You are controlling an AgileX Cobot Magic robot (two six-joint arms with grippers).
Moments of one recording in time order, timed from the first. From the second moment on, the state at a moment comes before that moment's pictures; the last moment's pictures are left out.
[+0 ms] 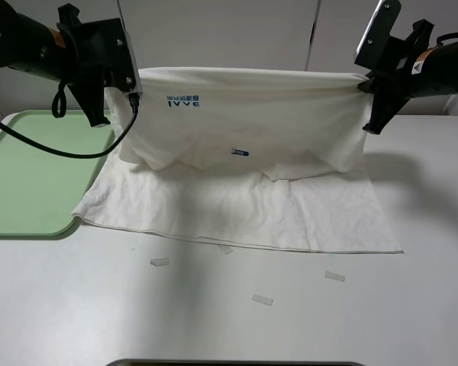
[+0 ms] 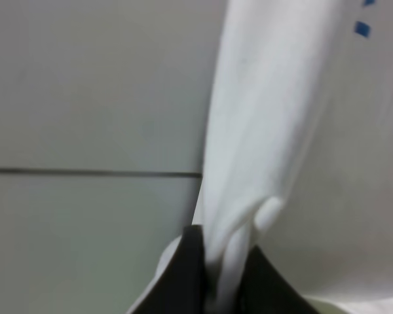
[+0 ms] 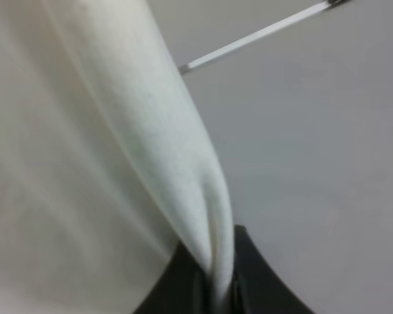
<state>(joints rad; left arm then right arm) -0.27 1.63 -1.04 0.22 0.01 0.94 0.09 1.69 -0.96 -0.29 -0.11 -0.84</state>
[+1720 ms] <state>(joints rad) -0.27 1.80 -0.93 0.17 0.26 1.50 0.16 1.86 -0.89 -0.26 0.23 -1.13</state>
